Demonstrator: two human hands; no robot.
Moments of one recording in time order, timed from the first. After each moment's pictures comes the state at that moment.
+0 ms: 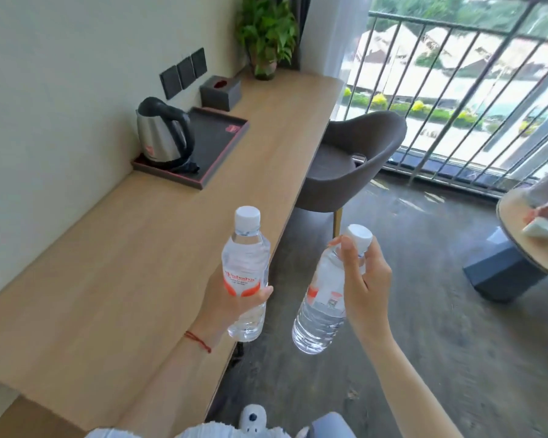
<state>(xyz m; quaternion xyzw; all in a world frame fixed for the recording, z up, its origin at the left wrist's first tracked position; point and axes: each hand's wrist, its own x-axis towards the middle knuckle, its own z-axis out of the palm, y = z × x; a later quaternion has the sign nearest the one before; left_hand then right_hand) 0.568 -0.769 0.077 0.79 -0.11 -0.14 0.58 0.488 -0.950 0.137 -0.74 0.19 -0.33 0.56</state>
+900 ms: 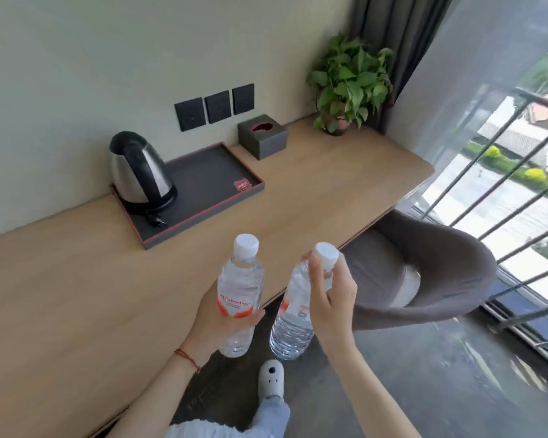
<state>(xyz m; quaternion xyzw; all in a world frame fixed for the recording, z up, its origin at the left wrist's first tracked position) 0.828 -1.077 0.059 0.79 0.10 -0.01 0.60 0.865 -1.247 0.105 -0.78 -0.05 -0.18 0.60</state>
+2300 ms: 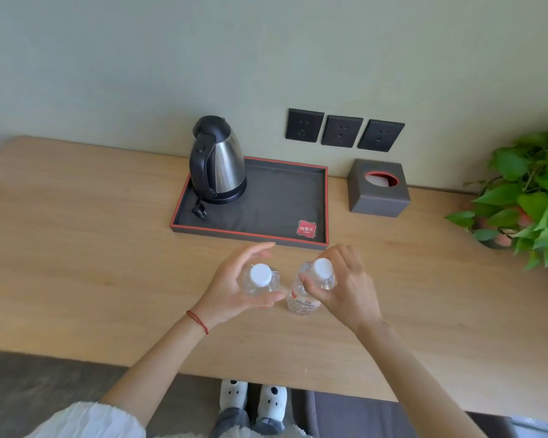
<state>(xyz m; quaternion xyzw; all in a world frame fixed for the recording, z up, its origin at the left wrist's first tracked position) 1.032 -1.091 0.058 0.76 0.28 0.16 0.57 1.206 -1.226 0.067 -0.80 -0.52 0.01 0.29</state>
